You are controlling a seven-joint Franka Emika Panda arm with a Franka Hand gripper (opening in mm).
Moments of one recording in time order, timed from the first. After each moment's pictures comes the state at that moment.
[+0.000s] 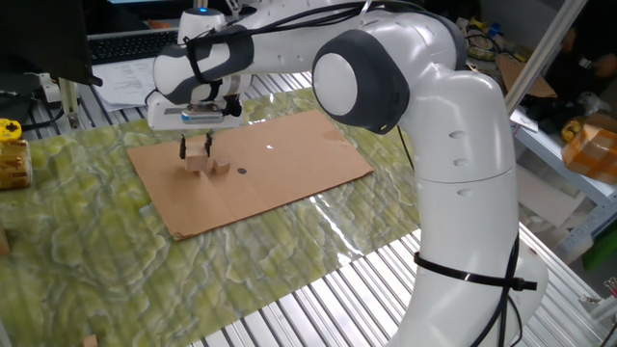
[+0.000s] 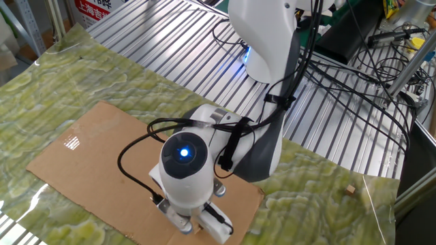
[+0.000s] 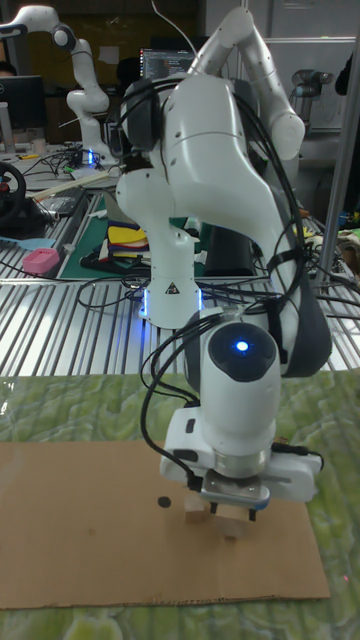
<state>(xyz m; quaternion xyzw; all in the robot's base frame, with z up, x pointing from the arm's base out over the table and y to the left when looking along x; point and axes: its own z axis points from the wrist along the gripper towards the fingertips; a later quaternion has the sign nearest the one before) 0.645 0.092 0.104 -0.10 -0.99 -0.02 0.06</state>
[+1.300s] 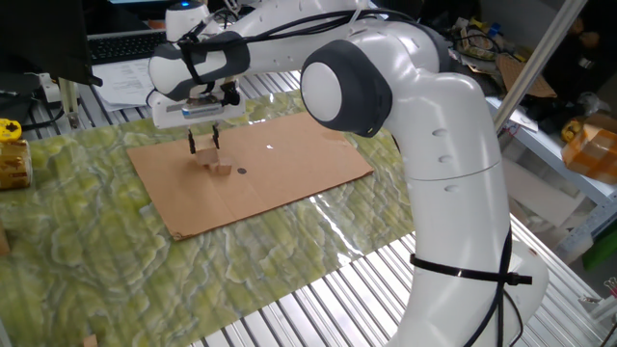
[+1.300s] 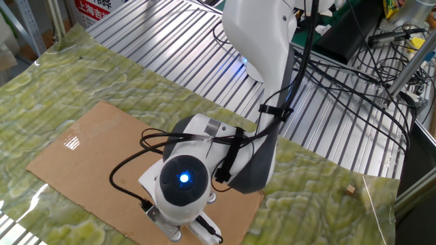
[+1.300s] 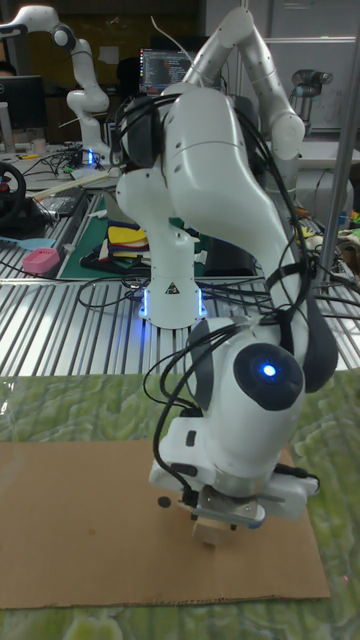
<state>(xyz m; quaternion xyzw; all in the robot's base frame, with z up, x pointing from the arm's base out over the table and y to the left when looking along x) 0.661 0.075 0.103 -0.10 -0.99 0.05 0.09</state>
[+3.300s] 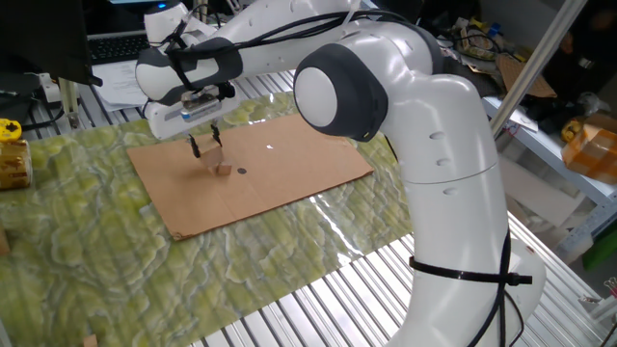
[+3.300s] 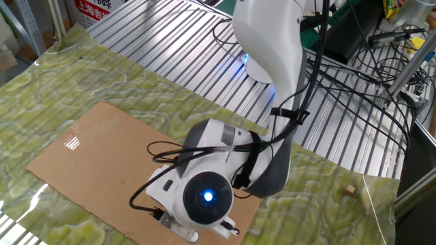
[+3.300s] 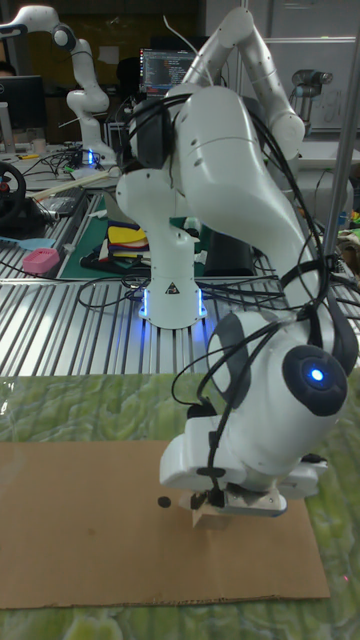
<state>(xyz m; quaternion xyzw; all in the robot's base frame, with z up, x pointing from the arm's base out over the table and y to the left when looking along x) 0.649 0.075 0.111 0.02 -0.99 0.12 0.12</state>
